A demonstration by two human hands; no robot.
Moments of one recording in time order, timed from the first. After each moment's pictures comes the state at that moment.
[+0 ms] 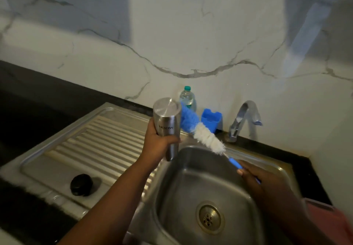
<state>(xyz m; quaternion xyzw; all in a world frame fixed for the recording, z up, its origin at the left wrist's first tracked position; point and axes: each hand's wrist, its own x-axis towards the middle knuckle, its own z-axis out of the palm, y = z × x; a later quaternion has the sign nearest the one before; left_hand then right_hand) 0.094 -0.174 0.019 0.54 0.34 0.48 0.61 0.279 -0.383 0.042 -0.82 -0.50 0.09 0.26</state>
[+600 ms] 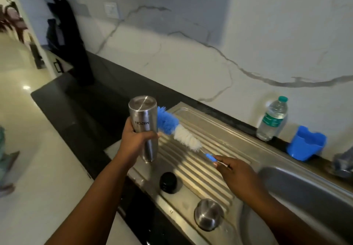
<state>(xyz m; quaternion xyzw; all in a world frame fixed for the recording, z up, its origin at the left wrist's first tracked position) -0.171 -0.085 0.005 0.46 0.49 0.54 0.50 0.103 -0.185 -0.010 -0.69 -0.63 0.26 0.27</state>
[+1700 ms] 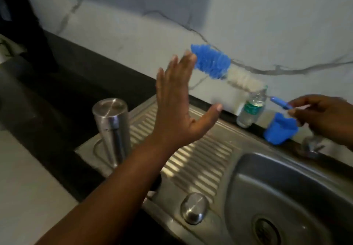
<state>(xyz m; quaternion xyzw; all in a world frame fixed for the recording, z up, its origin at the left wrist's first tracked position) -0.048 -0.107 0.076 0.76 0.27 0.59 0.06 0.230 -0.202 0.146 -0.79 -0.53 0.11 0.29</state>
